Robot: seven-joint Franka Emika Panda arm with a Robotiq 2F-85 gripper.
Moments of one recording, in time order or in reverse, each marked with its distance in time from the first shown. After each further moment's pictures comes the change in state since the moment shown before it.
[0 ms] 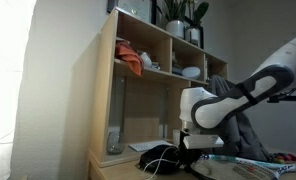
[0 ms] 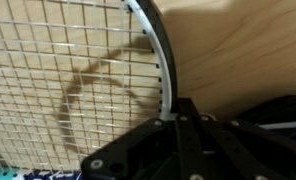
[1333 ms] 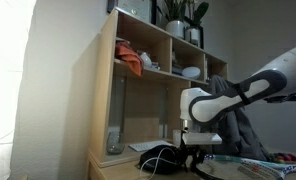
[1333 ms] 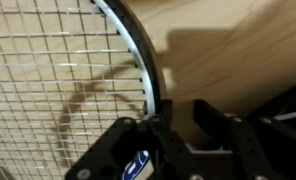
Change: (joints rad) arm -0.090 0.095 0.071 0.210 0.011 -0.176 0.040
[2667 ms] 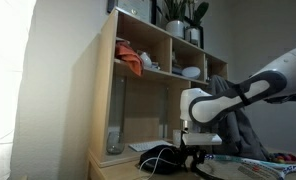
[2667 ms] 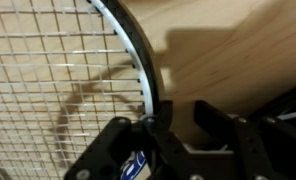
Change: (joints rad) arm -0.001 0.007 0.000 0.008 0.000 0.000 0.000
